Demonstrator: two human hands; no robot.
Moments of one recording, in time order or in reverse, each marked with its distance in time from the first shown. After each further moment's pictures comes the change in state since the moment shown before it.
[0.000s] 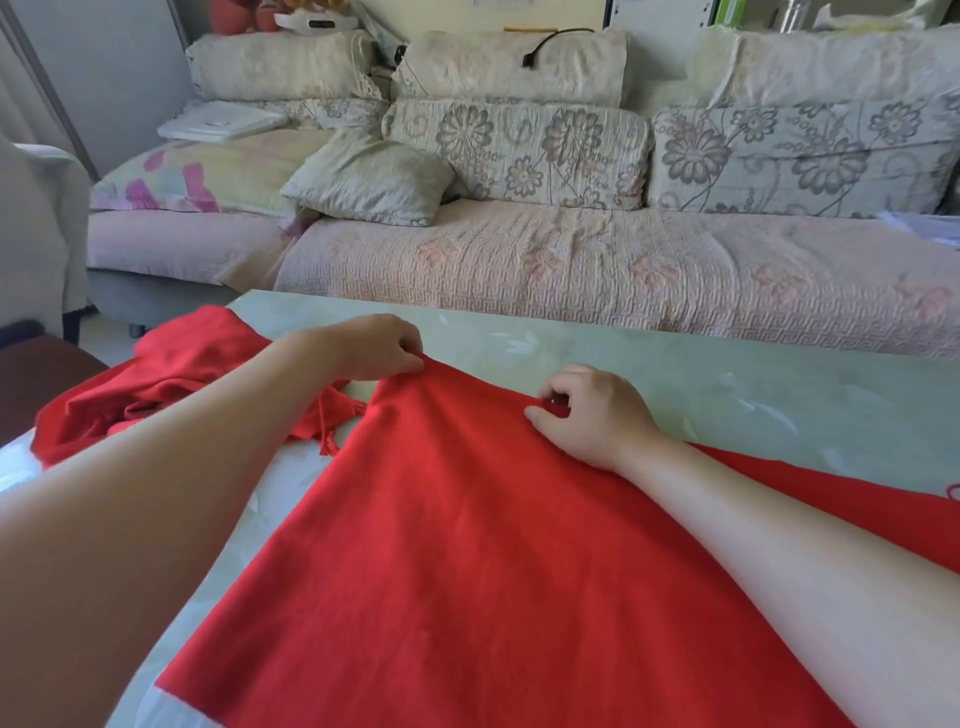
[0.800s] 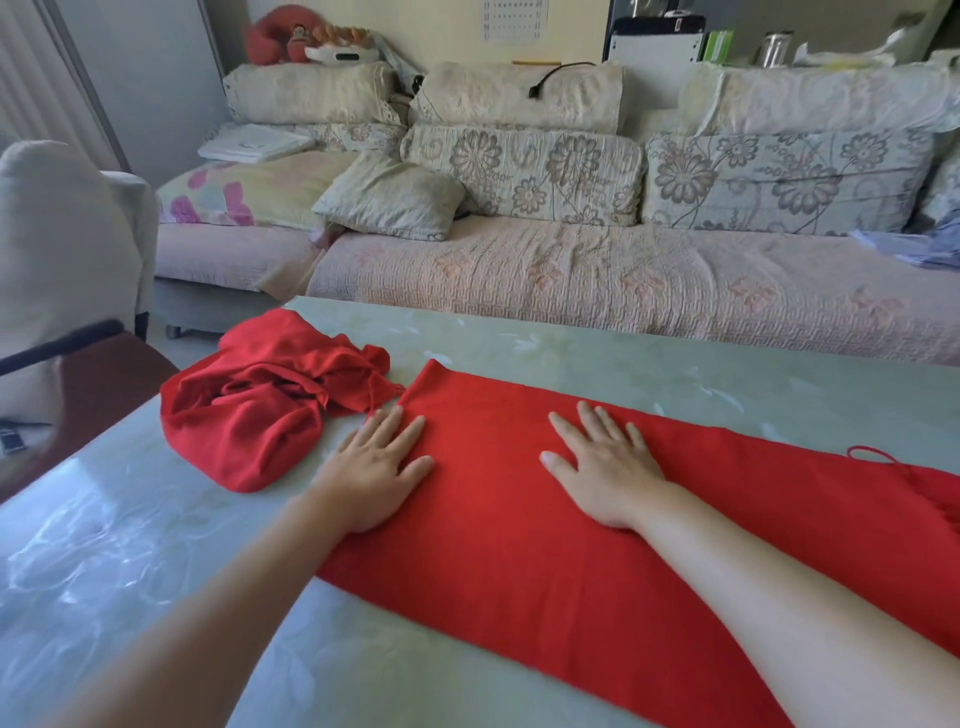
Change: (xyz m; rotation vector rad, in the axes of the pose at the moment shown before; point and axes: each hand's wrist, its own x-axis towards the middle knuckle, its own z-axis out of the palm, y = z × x) left_hand -0.168 0.016 0.091 0.038 0.025 -0.137; right_hand -0.102 -0.047 -0.030 -0.301 -0.445 0.238
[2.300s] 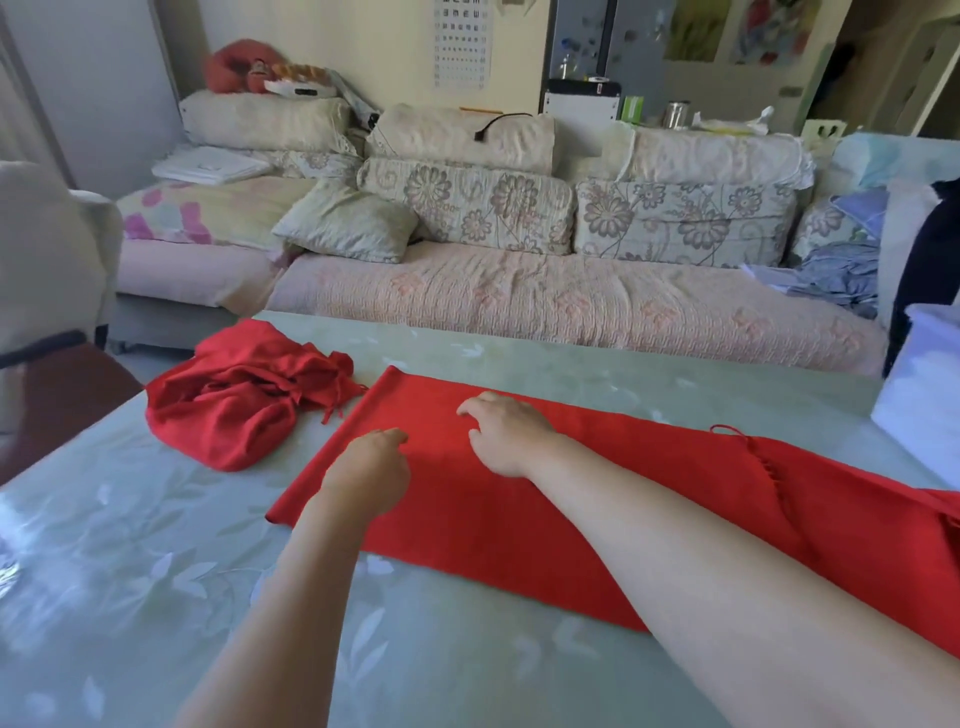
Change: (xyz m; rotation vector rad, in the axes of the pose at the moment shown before) left_hand -0.068 0.076 -0.028 -0.293 0.150 -0.093; right_hand -0.050 -0.047 -0.050 0.026 0.166 -0.233
